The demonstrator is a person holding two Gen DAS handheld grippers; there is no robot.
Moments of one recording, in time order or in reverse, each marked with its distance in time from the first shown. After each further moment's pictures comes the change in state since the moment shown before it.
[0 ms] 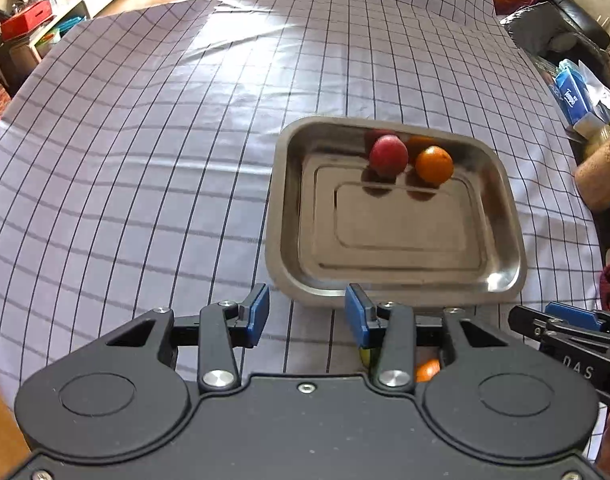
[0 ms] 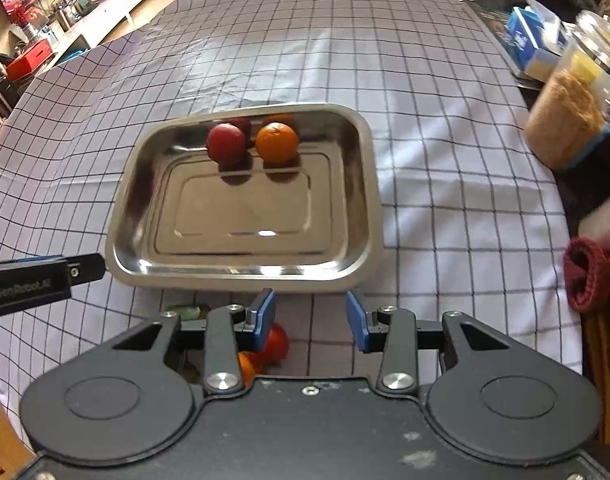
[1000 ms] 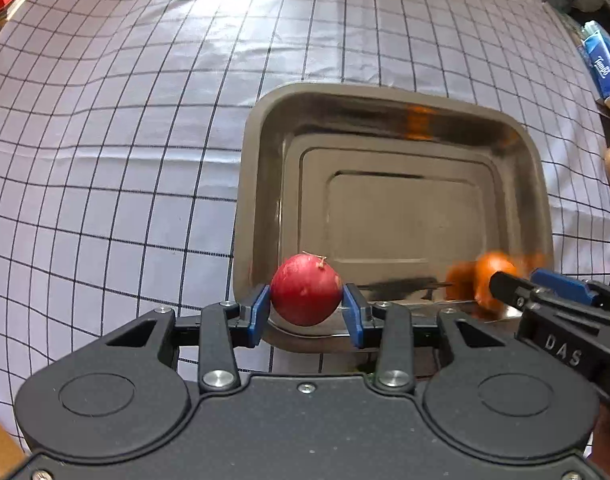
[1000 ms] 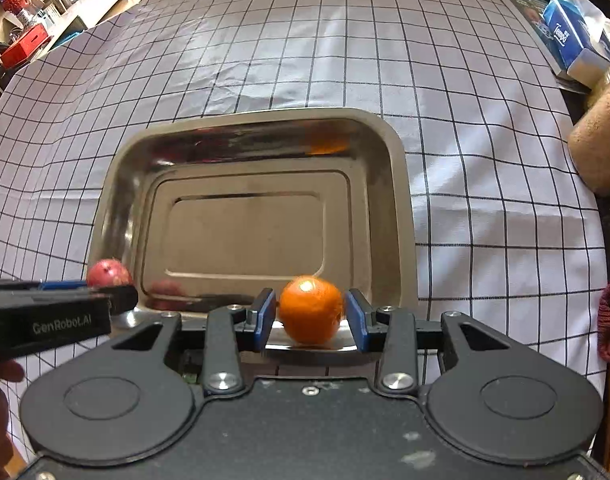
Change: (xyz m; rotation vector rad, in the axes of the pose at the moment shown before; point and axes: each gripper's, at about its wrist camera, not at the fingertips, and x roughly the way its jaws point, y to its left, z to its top) left arm 0.068 -0.014 0.051 0.014 0.203 0.014; right arm 0.059 0.006 0.060 -0.006 0.097 0.021
